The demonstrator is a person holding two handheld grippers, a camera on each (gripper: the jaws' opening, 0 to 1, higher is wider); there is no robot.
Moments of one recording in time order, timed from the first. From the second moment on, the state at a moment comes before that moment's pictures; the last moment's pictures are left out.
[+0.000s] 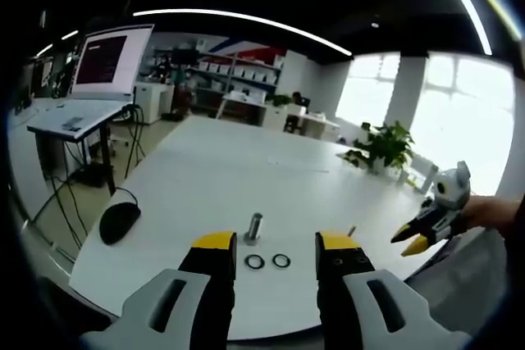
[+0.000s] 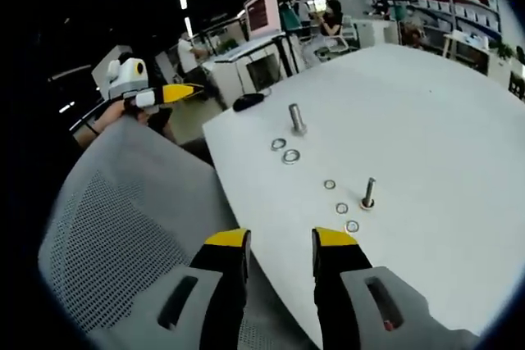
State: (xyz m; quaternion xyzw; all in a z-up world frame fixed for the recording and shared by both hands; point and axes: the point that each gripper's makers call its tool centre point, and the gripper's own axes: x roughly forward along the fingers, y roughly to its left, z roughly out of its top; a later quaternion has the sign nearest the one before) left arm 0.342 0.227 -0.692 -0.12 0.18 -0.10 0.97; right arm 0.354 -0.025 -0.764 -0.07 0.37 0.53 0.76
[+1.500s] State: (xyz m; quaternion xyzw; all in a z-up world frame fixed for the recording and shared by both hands) left arm 0.342 0.227 -0.688 -0.13 0.18 -0.10 0.97; right arm 0.390 -0.021 -0.784 -0.23 0.38 0.53 0.73
